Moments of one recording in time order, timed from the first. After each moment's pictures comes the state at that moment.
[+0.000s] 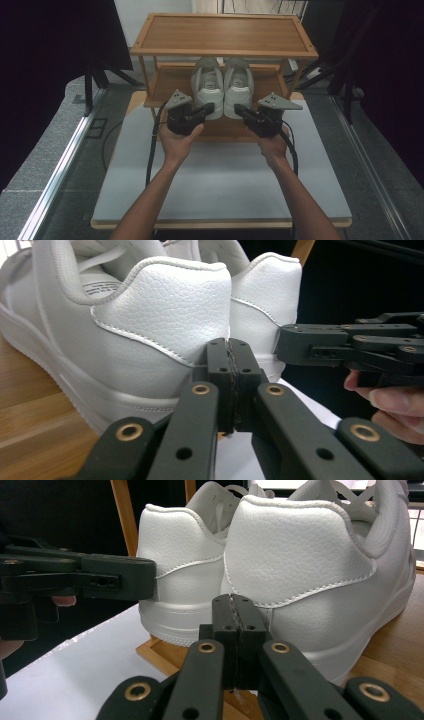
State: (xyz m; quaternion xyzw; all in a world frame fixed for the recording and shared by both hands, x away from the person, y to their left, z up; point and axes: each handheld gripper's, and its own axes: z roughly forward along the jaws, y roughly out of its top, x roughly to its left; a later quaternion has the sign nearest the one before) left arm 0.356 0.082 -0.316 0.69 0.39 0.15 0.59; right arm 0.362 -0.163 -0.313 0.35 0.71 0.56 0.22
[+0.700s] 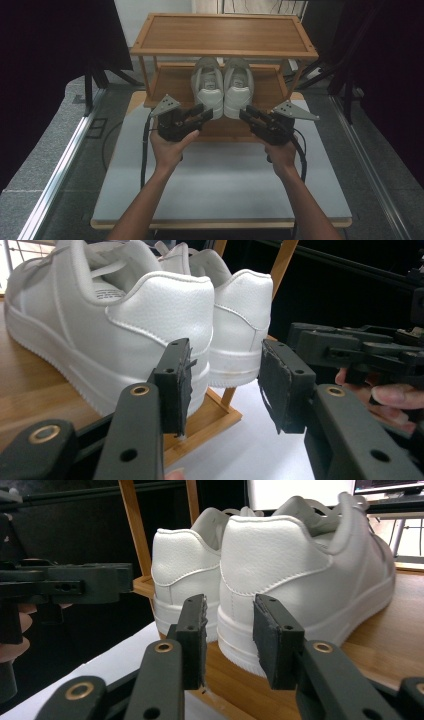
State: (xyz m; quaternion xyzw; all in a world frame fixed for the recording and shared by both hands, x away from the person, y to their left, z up) left arm 0.331 0.102 -0.314 0.67 0.38 0.15 0.62; right arm 0.340 -0.188 -0.315 0.36 0.68 0.61 0.21
